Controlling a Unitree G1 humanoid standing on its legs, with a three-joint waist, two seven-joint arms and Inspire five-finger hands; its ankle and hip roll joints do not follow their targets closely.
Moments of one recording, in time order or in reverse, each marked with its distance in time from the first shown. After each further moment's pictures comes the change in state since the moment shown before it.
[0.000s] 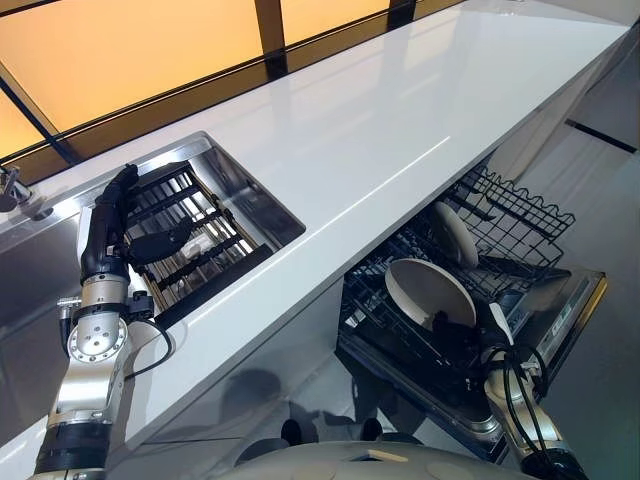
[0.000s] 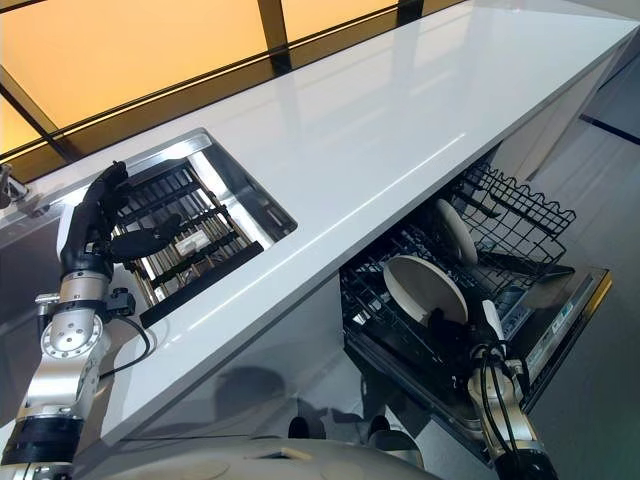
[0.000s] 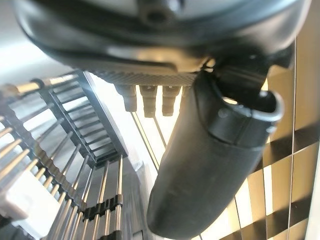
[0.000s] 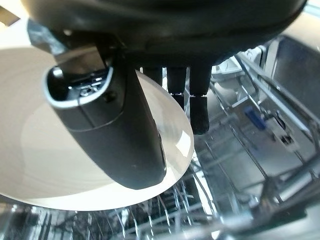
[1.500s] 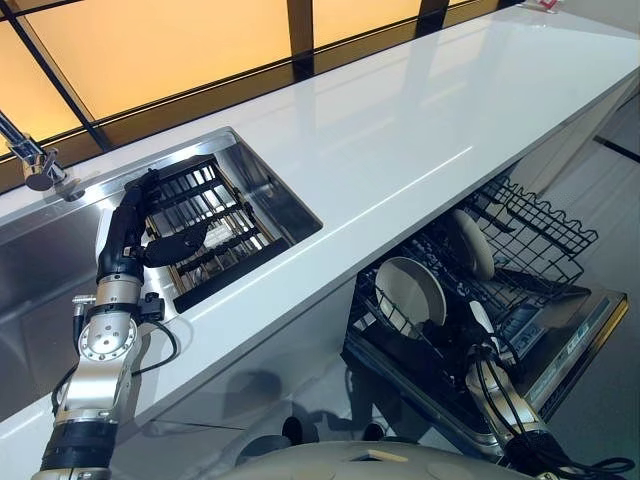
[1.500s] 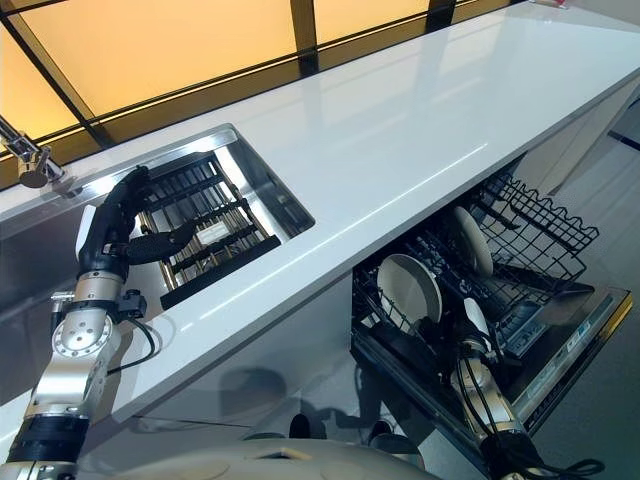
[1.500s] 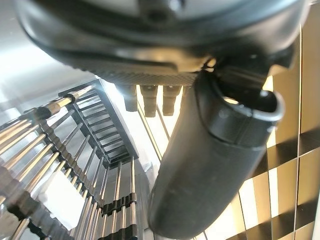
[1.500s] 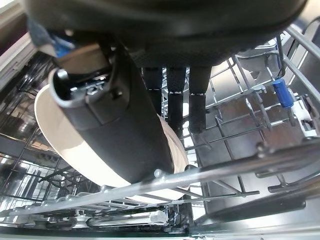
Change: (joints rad) left arm -0.006 0.000 -0.048 0.000 -0.001 0.008 -0.032; right arm -0.075 0.004 0.095 0.031 -0.077 0.083 -0.035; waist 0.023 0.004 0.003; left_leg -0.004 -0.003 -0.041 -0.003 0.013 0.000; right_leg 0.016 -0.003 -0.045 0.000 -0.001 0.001
